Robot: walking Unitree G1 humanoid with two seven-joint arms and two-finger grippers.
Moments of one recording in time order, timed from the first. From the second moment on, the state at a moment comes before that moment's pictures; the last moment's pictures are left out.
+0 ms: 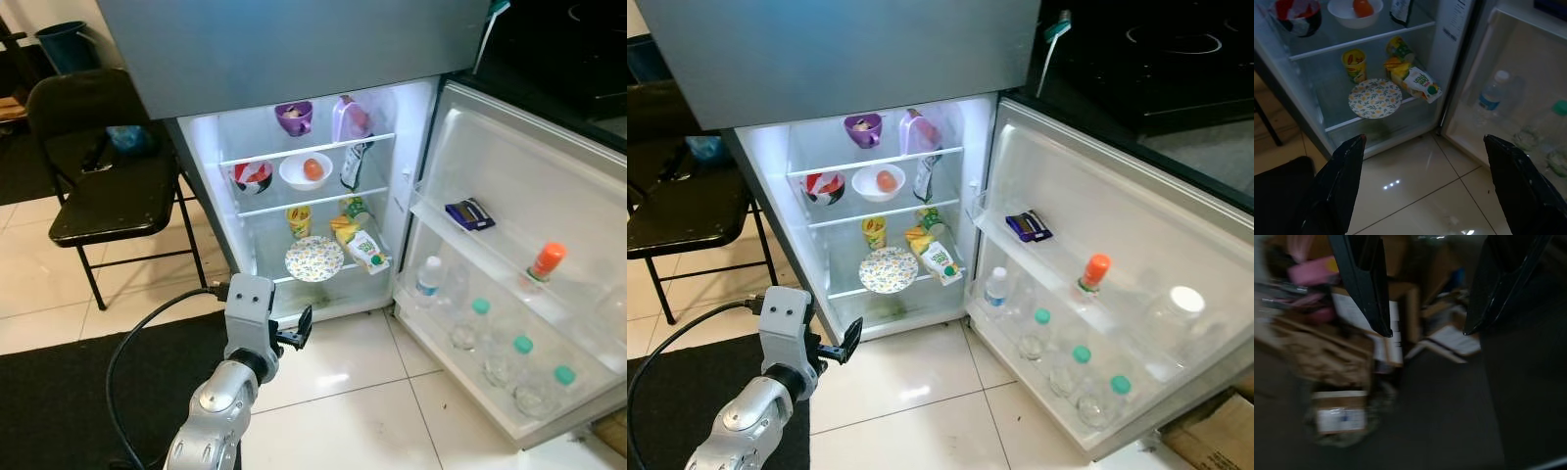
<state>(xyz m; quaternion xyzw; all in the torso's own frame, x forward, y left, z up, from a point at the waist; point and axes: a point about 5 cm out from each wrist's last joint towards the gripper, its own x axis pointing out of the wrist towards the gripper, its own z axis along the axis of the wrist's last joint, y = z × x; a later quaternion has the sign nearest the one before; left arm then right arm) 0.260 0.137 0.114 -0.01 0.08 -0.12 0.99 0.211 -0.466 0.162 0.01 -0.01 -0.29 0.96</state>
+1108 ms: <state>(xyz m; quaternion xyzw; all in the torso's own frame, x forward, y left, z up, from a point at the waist) 0.262 0.135 0.116 0.00 0.08 -0.13 0.99 0.220 -0.474 0.192 -0.07 -0.03 -0.35 0.93</state>
